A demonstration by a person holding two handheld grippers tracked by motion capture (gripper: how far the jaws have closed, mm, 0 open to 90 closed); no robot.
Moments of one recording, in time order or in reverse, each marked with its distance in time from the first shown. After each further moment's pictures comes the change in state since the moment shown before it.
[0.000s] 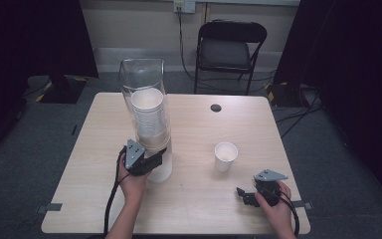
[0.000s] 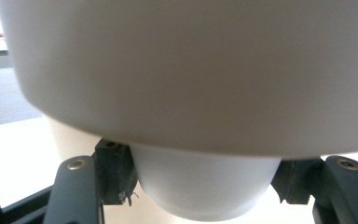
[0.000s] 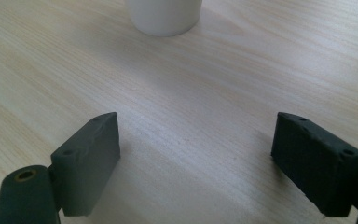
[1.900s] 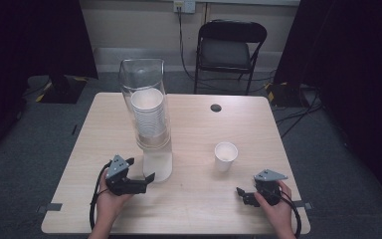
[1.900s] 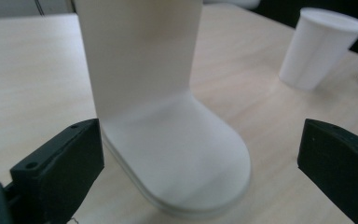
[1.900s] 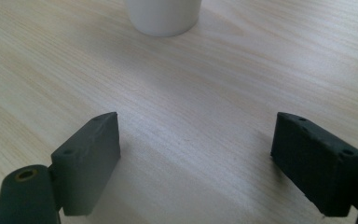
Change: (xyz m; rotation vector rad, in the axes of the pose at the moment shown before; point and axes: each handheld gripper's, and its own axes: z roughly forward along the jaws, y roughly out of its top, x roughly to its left) left arm 0.025 -0.022 -0.052 0.254 -0.153 -0.108; right arm 0.001 0.000 0.000 0.002 -0.008 0.002
